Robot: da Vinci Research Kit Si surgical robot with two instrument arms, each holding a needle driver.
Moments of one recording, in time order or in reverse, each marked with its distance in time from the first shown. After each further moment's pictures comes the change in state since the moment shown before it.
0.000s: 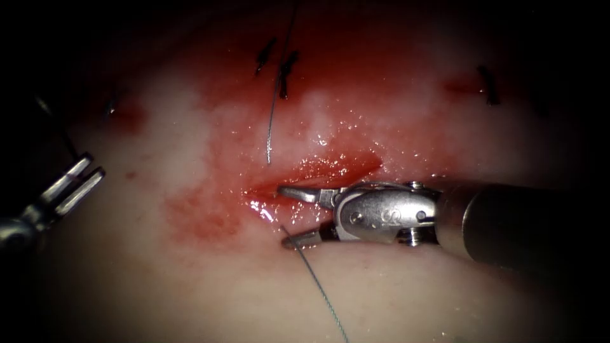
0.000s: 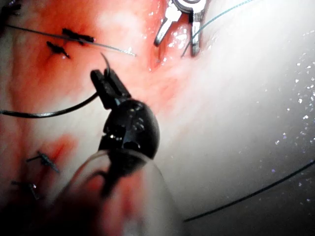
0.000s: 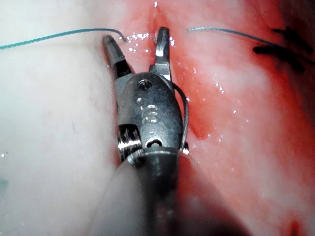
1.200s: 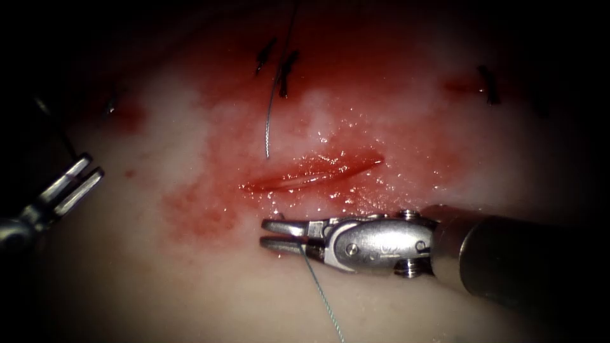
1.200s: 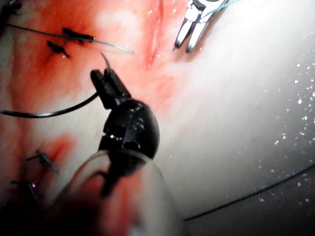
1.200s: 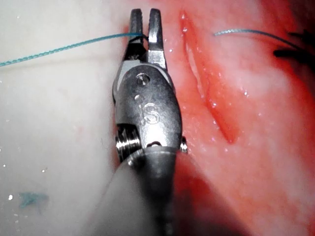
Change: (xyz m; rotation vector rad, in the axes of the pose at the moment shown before) right arm 0.001 0.000 0.000 -0.007 -0.077 0.050; left arm 0.000 0.000 0.000 -0.001 0.001 -0.005
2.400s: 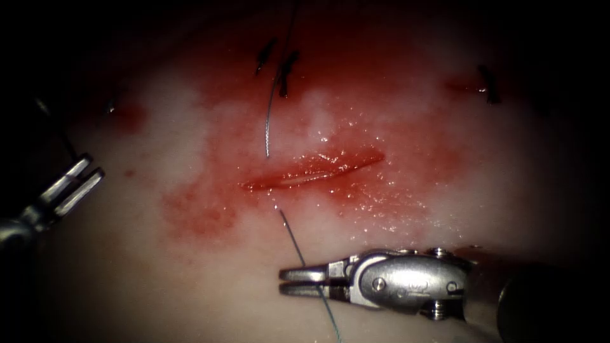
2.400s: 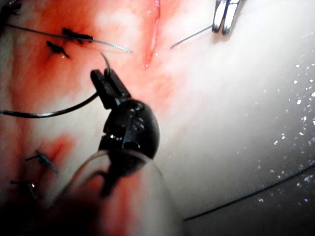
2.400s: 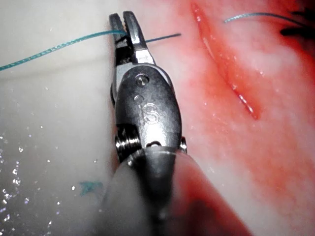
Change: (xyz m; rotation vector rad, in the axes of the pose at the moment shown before) right arm 0.004 -0.002 -0.004 0.148 -0.039 0.156; left arm 0.000 0.000 0.000 0.001 -0.001 0.000
